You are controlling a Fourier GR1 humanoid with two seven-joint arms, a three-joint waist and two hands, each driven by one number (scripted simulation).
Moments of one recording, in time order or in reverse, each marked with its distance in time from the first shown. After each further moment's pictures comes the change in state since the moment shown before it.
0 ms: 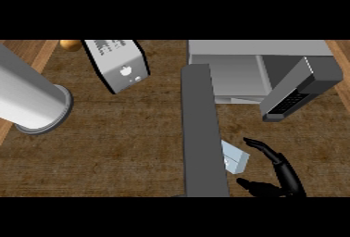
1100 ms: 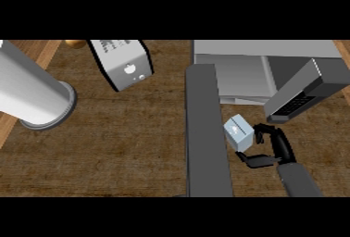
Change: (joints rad) left arm 0.006 0.006 0.069 0.017 0.066 -0.092 0.000; right arm -0.441 -0.067 -0.191 0.684 0.059 -0.294 -0.240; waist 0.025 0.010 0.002
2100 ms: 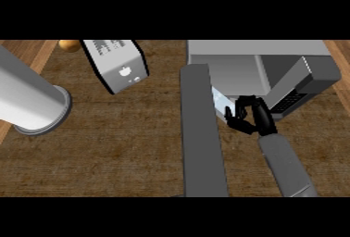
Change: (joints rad) left arm -0.047 -0.003 0.097 0.072 0.056 -0.033 0.031; right arm -0.143 0.082 0.060 -0.170 -0.032 0.037 0.130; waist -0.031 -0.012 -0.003
